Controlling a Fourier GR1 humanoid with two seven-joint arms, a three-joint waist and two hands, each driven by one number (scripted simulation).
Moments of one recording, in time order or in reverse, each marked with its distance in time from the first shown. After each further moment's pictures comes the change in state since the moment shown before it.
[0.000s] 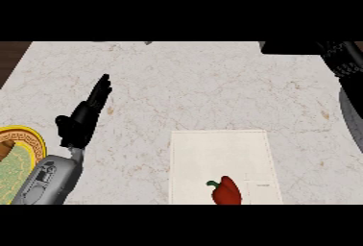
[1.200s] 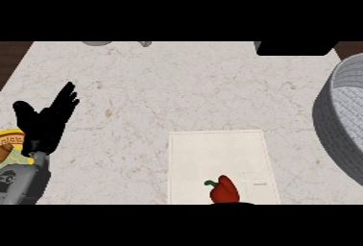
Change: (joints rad) left arm 0.080 0.099 0.143 -0.021 0.096 -0.020 0.232; right arm -0.004 0.258 0.667 -0.412 0.269 0.425 -0.136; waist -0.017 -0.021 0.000
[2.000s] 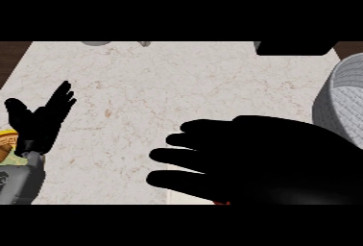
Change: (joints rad) left arm 0.008 0.011 0.021 -0.041 0.005 -0.016 0.048; right arm -0.484 -0.171 -0.276 0.076 -0.181 0.350 0.515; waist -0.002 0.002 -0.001
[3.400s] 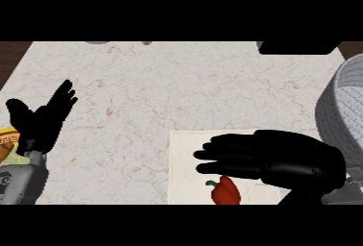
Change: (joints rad) left arm -0.003 -0.054 0.055 -0.011 -0.066 -0.045 0.003; right arm 0.495 0.114 -0.142 0.079 0.411 0.087 -0.566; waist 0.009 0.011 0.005
